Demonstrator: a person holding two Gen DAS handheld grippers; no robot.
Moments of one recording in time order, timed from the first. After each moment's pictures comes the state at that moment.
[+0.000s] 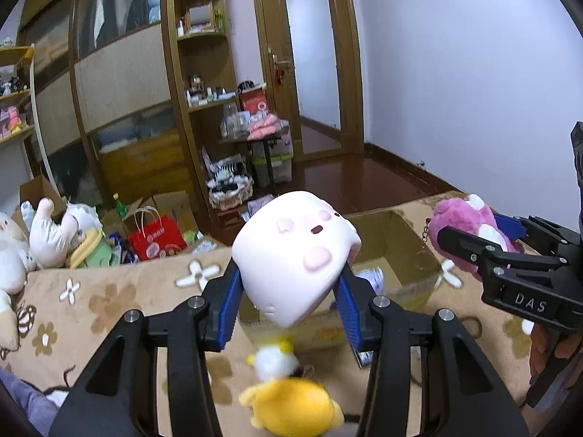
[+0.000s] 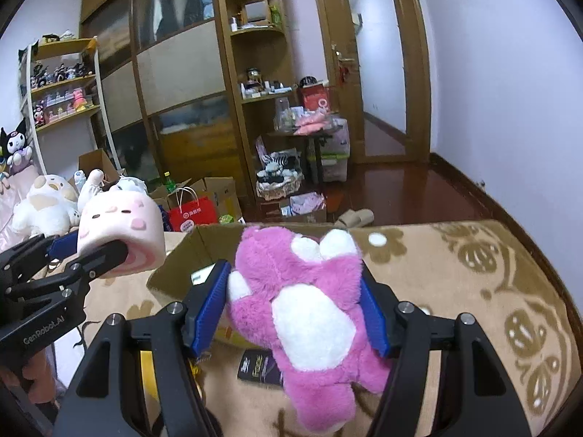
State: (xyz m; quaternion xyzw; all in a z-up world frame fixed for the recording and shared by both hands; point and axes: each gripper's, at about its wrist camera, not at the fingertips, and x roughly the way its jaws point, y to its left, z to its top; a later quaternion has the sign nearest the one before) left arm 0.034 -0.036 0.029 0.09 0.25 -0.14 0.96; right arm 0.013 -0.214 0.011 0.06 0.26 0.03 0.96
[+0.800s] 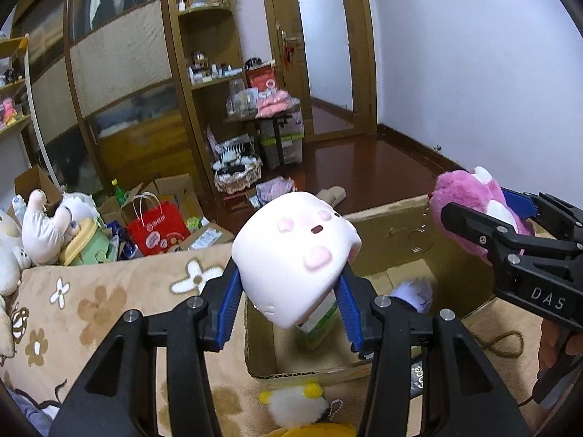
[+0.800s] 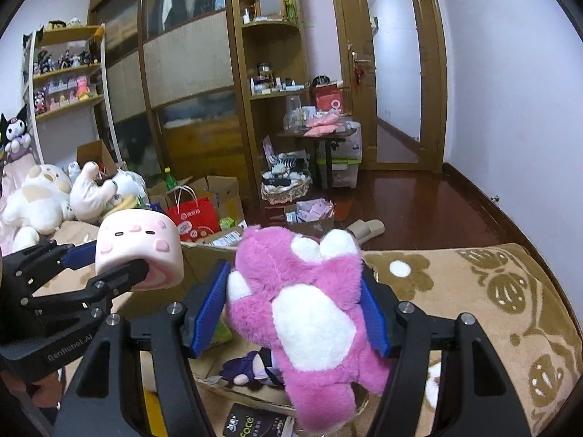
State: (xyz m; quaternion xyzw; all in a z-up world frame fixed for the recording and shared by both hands) left arm 0.124 -0.040 -0.014 0.10 0.30 -0.12 0.94; right arm 0.091 -0.198 -0.013 0.03 0.27 0.05 0.96
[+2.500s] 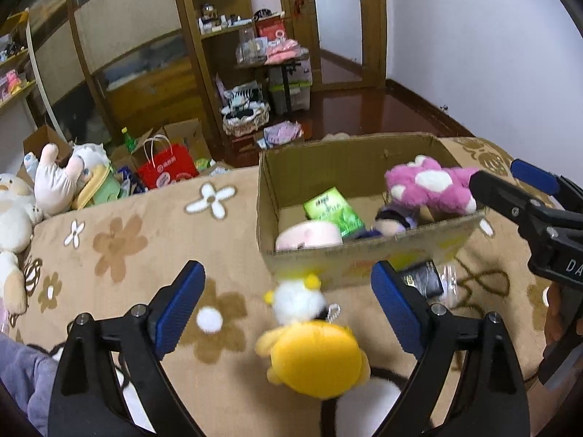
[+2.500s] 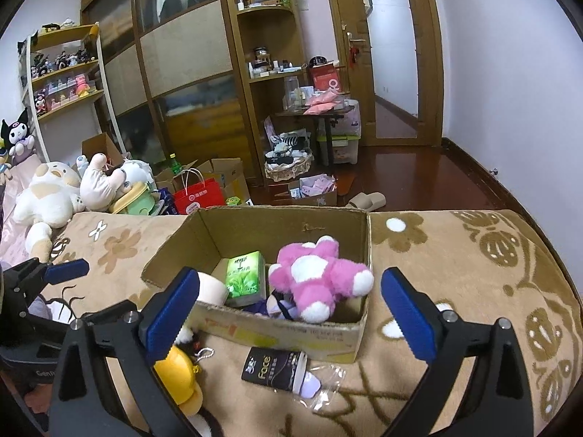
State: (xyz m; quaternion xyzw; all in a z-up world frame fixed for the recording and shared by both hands) left arm 0.056 -0.017 -0.019 0.10 0.39 -0.09 0.91; right arm 0.036 -0.203 -0.014 0.06 0.30 0.05 0.95
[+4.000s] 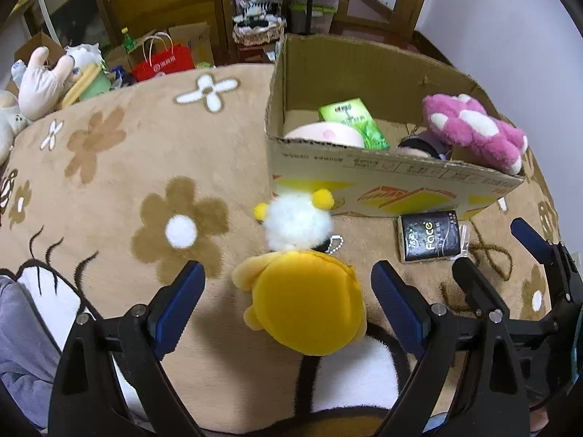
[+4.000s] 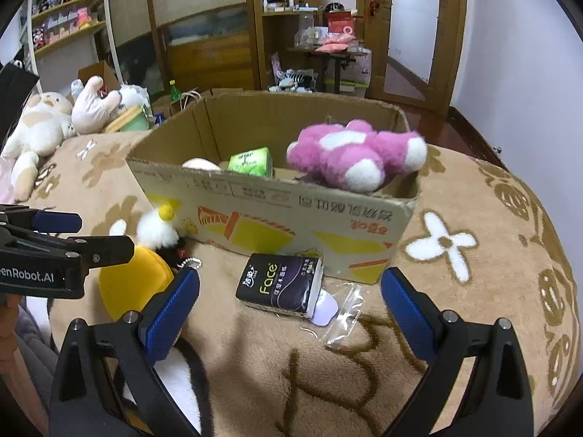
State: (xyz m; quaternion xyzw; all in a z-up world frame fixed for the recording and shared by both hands) left arm 0.078 0.002 -0.079 0.01 0.55 -0.06 0.83; right arm 0.024 -0.166 -0.090 -0.01 0.41 0.06 0.91
